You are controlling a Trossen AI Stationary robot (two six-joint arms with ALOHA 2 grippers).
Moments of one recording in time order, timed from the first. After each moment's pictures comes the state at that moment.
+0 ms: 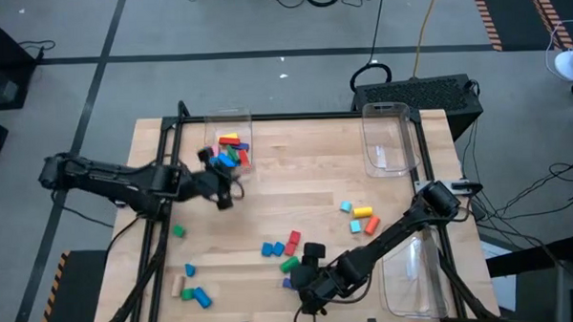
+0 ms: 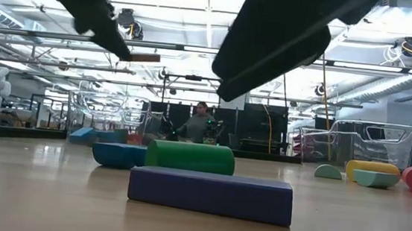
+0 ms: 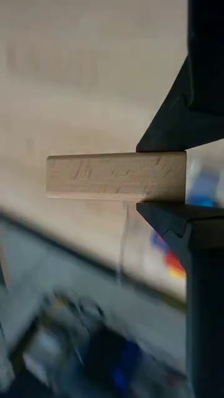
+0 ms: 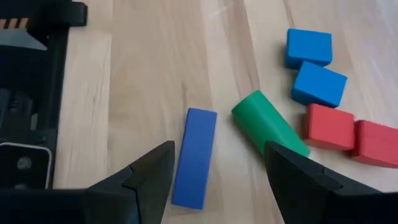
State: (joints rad) left arm -0.08 1.00 0.71 -0.47 -0.59 0.01; right arm 0.58 2.08 1.55 -0.49 0.36 0.62
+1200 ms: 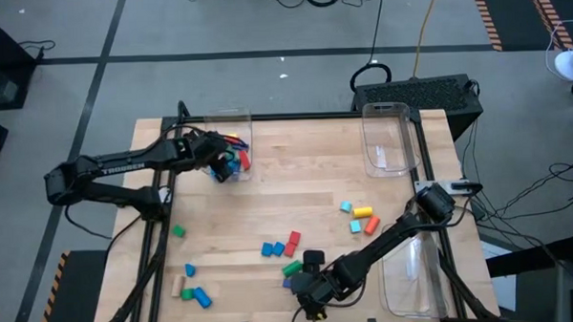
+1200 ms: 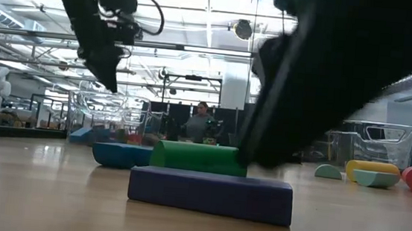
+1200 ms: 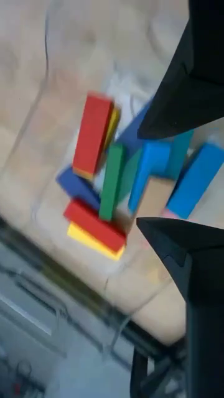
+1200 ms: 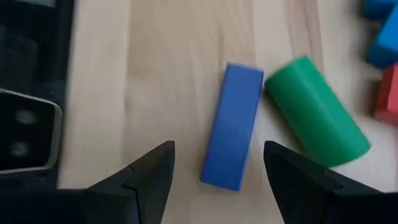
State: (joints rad) left arm 0.38 1.12 0.78 -0.68 -0.36 -0.12; right arm 0.59 2.15 1.55 -0.48 0.21 0.61
